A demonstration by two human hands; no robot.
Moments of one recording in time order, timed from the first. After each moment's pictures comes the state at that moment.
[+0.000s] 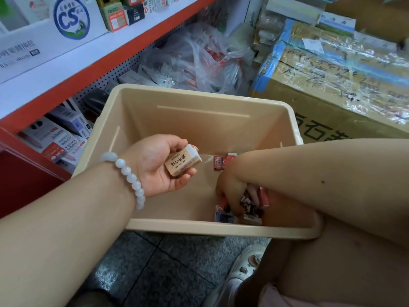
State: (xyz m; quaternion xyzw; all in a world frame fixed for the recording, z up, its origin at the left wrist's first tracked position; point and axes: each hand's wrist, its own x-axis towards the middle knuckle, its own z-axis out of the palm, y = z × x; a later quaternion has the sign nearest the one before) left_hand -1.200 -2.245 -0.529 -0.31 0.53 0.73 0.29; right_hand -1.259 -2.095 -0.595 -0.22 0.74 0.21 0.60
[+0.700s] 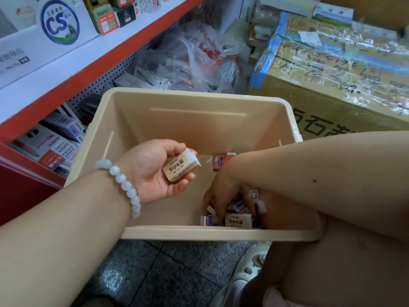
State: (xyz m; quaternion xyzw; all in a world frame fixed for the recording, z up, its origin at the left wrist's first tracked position) left_hand -1.200 -2.242 -0.530 -0.31 0.54 0.72 0.31; right_hand -1.255 -2.101 -0.604 -0.11 0.71 0.03 0.69
